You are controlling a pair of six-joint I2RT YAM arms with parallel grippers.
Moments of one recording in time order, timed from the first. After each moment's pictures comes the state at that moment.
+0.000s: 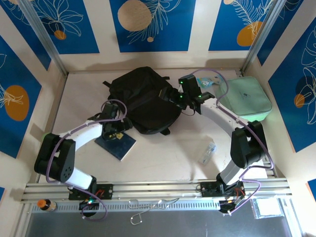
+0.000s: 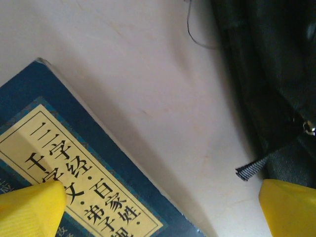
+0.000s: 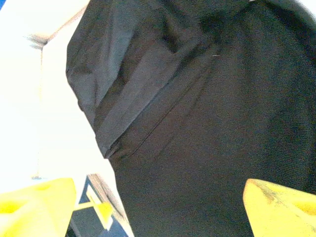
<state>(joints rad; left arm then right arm) -0.32 1.48 0.79 -0.40 0.04 -0.65 0.47 1.64 1.28 -0.37 -0.24 0.76</state>
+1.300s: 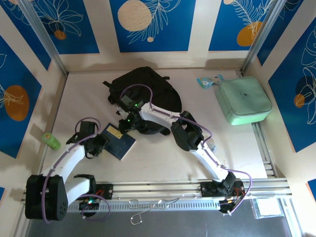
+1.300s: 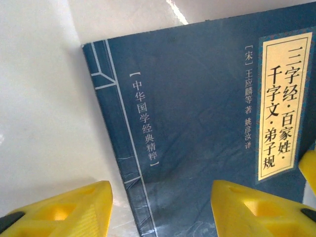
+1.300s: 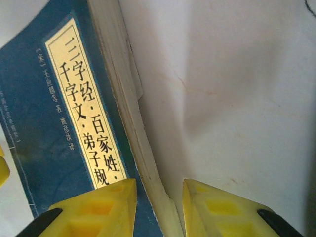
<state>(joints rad) -0.05 1.06 0.46 -0.53 0.16 -0.90 0.90 2.46 2.12 -0.87 -0.33 0.34</state>
